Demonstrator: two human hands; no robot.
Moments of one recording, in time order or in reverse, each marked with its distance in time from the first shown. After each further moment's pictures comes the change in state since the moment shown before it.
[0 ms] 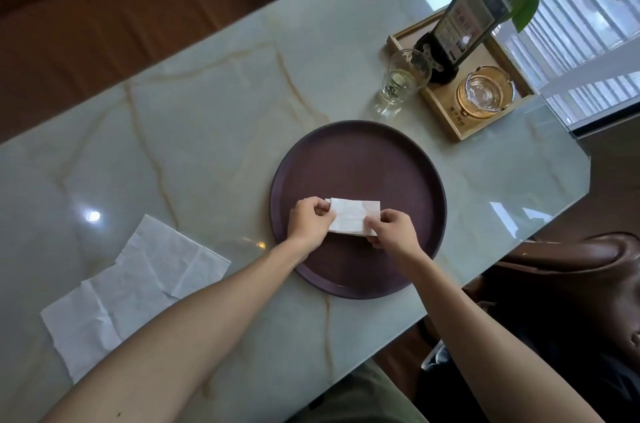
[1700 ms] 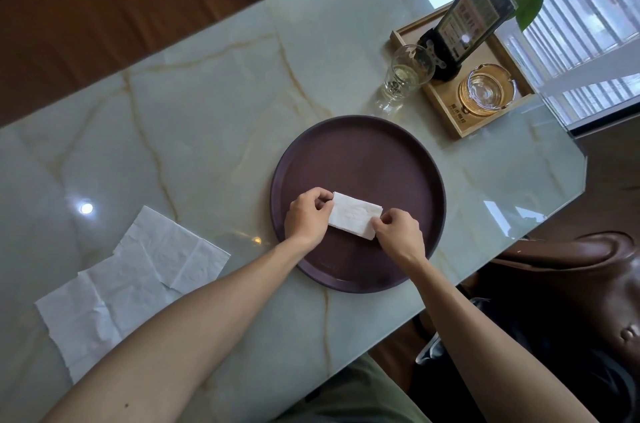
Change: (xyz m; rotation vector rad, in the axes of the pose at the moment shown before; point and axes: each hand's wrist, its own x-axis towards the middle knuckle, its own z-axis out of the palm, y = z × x) left_hand -0.003 -0.003 -0.004 0.130 0.064 0.124; right_hand -0.009 0.002 -0.003 -0.449 0.156 -0.048
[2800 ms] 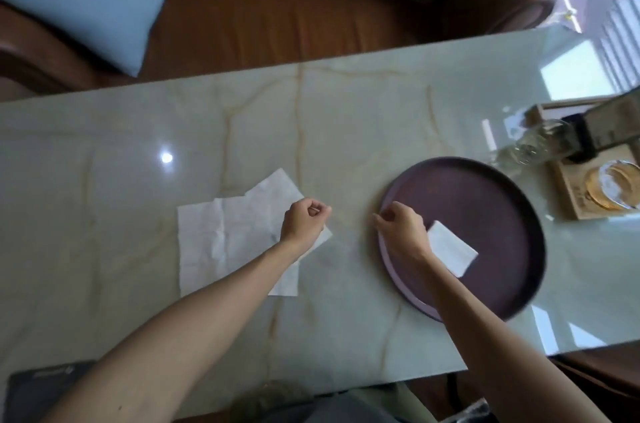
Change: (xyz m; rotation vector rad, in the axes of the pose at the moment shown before) left_hand -0.073 -0.122 -0.165 -0.333 0.271 -0.294; right_hand -0.094 -0.147 0.086 -0.216 -0.186 -0.487
